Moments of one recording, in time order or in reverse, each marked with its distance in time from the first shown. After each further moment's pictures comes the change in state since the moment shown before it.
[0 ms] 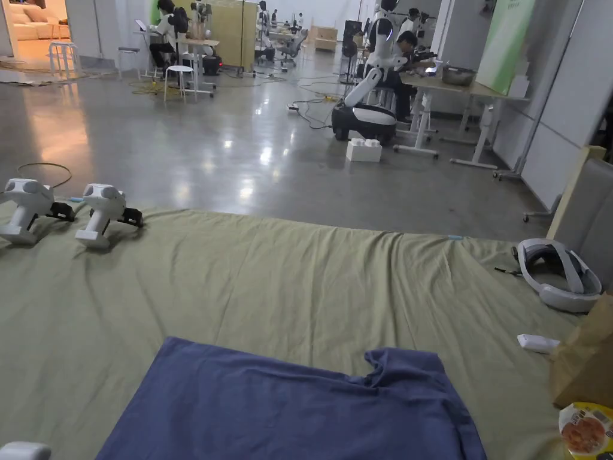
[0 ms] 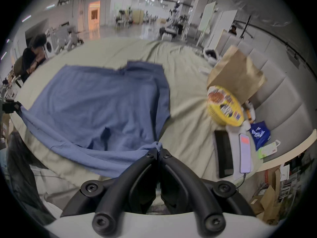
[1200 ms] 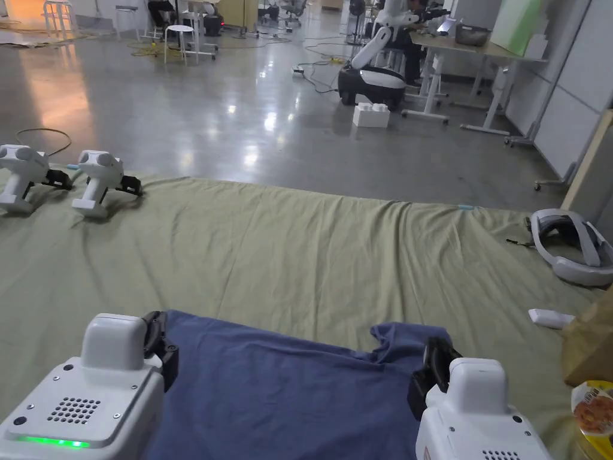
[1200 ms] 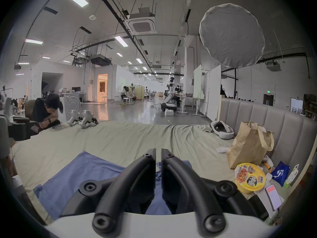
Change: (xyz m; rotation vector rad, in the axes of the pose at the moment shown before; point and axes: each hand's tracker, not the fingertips) left arm 0.102 0.074 0.034 0.757 0.059 0.017; right arm -0.112 0.095 0.038 0.827 0.032 -0.141
